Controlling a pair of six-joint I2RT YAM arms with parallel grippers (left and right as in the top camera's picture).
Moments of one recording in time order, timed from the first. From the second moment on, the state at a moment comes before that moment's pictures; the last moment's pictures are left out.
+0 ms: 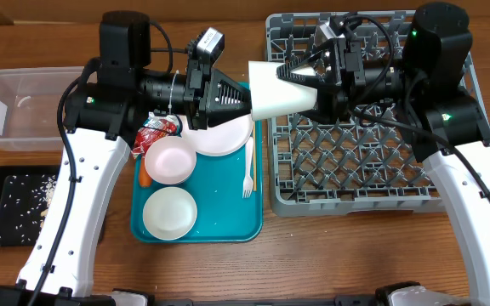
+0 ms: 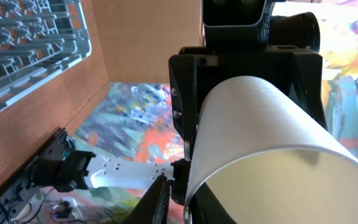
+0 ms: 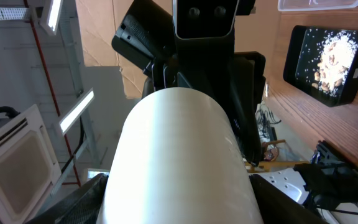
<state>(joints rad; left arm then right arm) -0.20 1.53 1.58 -0.67 1.45 -0.91 0.21 1.44 1.53 -0.29 -1.38 1.33</state>
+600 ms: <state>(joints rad) -0.20 1.52 1.59 -0.66 1.25 -0.91 0.14 1.45 1.53 -0.29 -1.37 1.33</state>
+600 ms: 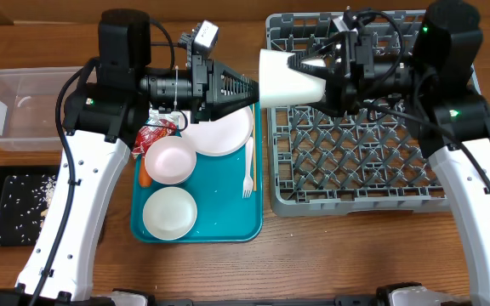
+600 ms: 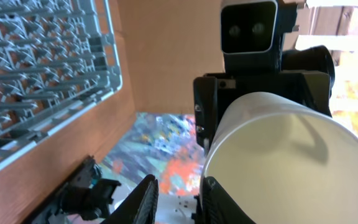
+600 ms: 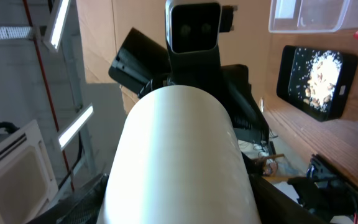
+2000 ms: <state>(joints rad) -0.20 1.54 1.58 -1.03 0.79 -0.70 -0.12 1.67 1.54 -1.03 0.09 0.57</state>
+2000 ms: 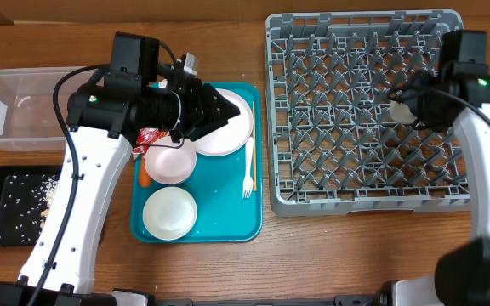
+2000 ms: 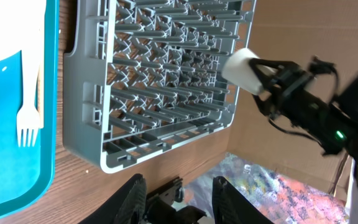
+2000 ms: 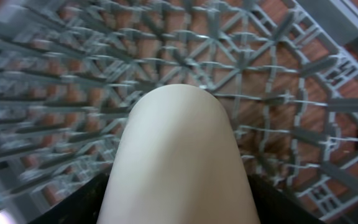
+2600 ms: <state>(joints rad) -0.20 1.54 1.58 -1.05 0.78 -0.65 -0.12 1.78 1.55 -1.09 0.23 0.56</state>
